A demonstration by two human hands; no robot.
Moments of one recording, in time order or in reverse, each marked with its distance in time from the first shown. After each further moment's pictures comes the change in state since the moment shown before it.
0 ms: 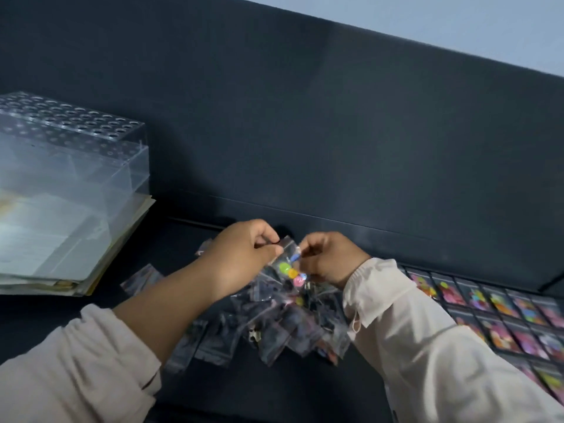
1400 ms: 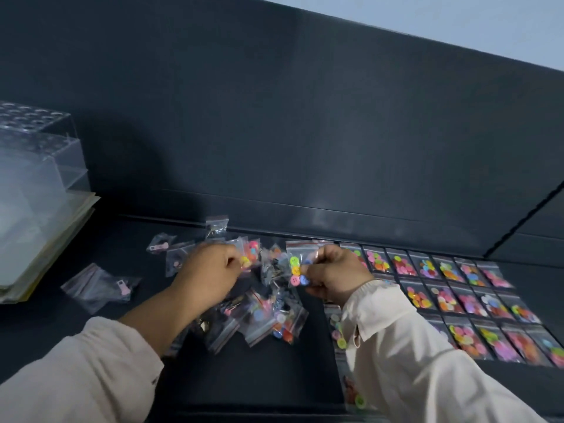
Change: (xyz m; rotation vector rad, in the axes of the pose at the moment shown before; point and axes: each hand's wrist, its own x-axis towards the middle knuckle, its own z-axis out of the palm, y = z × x) left_hand 0.001 -0.022 0.063 0.367 0.047 0.055; right_hand -0.054 0.062 -0.038 0.443 0.278 0.270
